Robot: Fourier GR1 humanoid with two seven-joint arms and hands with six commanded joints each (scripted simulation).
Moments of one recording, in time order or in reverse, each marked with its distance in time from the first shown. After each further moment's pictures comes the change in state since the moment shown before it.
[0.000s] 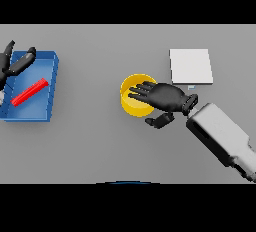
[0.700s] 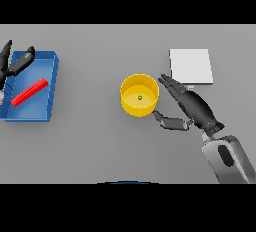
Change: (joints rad) left arm -0.007 -0.002 -0.005 0.016 -0.023 0.021 0.009; right arm 0.410 0.117 -0.325 -0.277 -0.330 -0.243 0.148
